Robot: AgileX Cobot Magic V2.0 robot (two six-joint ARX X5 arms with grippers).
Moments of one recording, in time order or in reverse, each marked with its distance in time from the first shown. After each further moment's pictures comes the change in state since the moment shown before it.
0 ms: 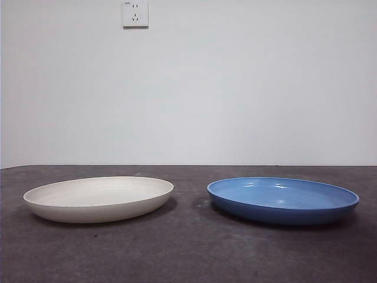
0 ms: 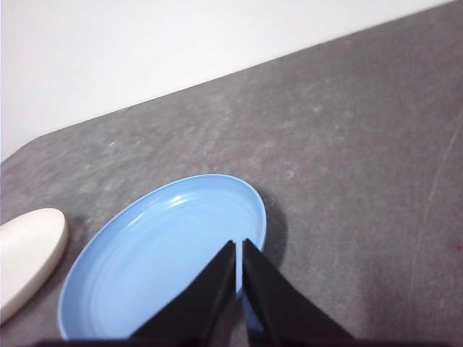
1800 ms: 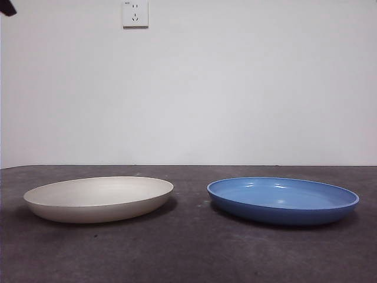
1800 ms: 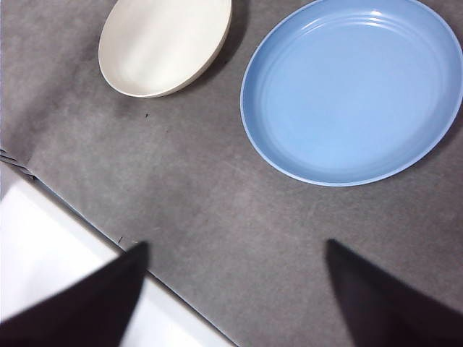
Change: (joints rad) left arm -0.239 0.779 0.826 -0.745 0.441 0.465; right arm 0.153 0.811 0.935 -0.926 -0.277 -0.449
